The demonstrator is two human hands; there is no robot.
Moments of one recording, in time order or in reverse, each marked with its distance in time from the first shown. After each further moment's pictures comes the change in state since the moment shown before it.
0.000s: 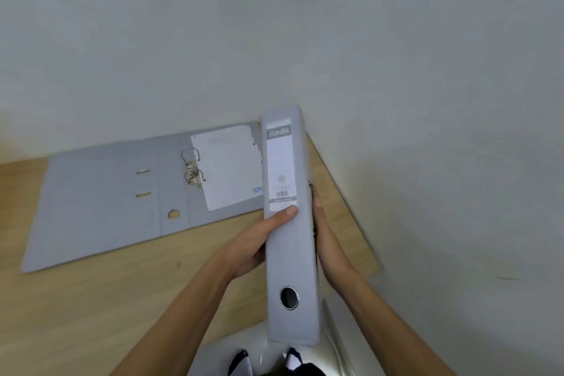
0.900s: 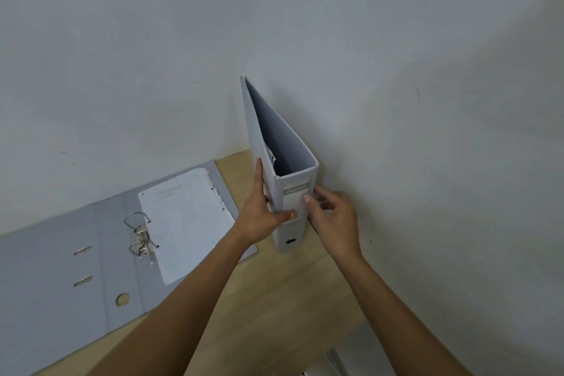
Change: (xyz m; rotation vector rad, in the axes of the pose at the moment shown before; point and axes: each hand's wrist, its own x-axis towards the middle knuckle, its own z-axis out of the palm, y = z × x) left_hand 0.196 0.073 0.015 0.683 0.127 0.363; right_hand 0.111 -0.056 -0.109 -0.330 0.553 -0.184
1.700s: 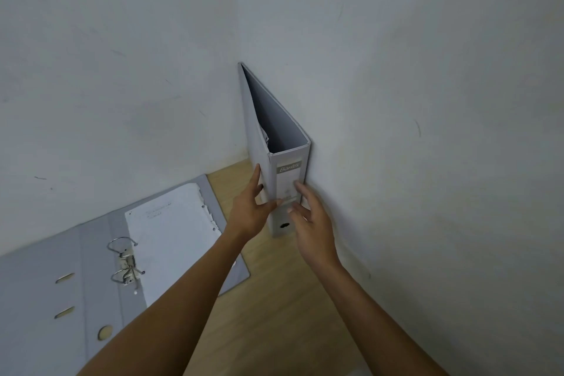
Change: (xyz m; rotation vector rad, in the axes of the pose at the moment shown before) left_hand 0.074 -0.002 0.005 0.180 0.167 -0.101; right_hand 0.043 -0.008 0.023 0.224 -0.149 0.100
